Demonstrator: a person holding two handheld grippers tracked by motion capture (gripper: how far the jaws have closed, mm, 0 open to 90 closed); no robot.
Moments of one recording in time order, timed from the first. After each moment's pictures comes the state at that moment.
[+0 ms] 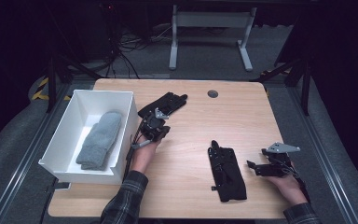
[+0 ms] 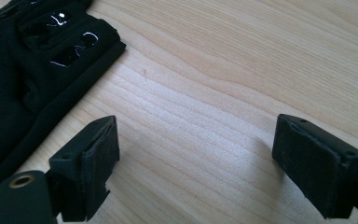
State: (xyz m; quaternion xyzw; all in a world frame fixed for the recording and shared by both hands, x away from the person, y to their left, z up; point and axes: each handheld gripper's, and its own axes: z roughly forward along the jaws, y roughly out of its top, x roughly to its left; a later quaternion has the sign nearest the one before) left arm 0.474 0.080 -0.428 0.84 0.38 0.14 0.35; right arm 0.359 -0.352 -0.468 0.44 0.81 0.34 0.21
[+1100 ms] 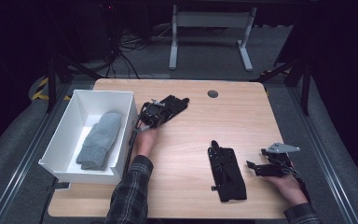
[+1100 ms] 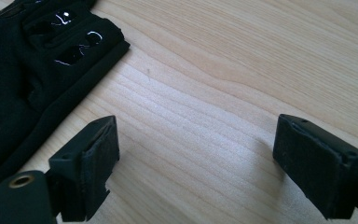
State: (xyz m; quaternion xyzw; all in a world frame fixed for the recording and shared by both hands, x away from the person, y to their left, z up) left arm 0.526 0.084 -0.458 0.82 0.45 0.14 0.34; right arm 0.359 -0.351 -0.468 0.43 0.81 0.35 0.20
